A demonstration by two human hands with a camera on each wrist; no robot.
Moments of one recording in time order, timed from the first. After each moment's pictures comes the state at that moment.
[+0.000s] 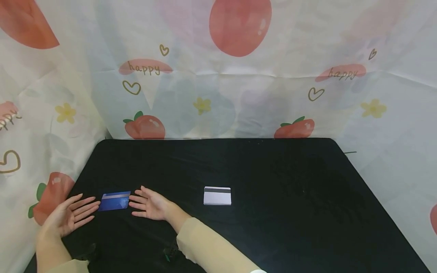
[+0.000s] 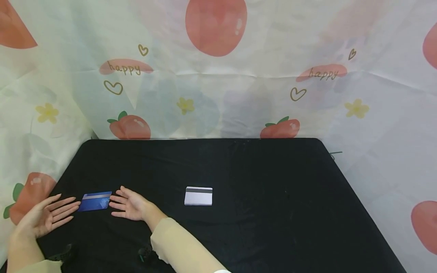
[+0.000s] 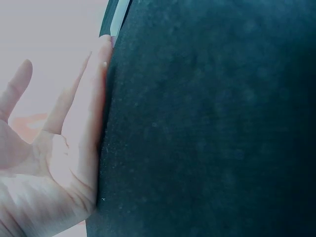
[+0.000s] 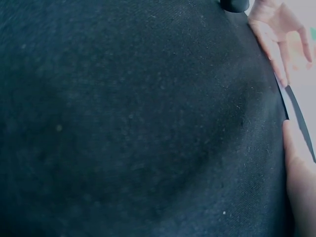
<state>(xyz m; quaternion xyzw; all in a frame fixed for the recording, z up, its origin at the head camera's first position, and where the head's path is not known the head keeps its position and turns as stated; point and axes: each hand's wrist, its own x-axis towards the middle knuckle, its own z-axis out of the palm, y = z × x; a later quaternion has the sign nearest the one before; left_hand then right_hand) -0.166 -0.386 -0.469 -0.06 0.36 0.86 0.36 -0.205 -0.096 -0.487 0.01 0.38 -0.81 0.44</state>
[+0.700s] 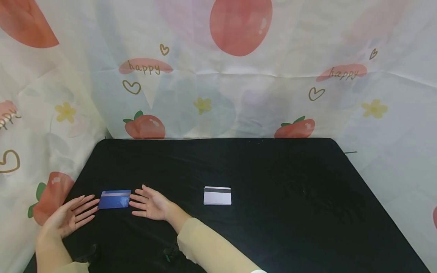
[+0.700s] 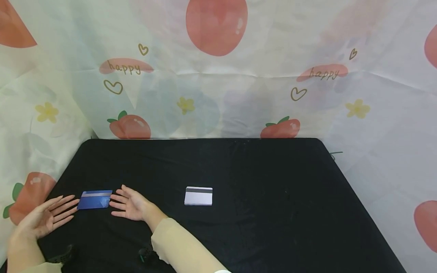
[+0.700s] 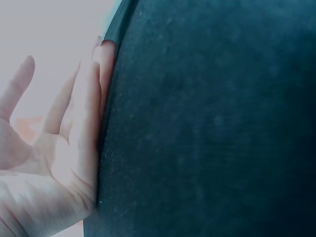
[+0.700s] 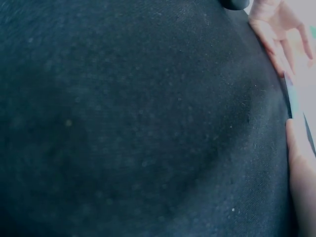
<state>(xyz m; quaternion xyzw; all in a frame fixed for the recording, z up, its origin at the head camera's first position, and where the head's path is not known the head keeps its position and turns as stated) -0.162 -0.381 -0.471 -0.04 0.38 0.86 0.32 -0.205 -0.093 -0.488 0.00 0.37 -0.82 0.44</state>
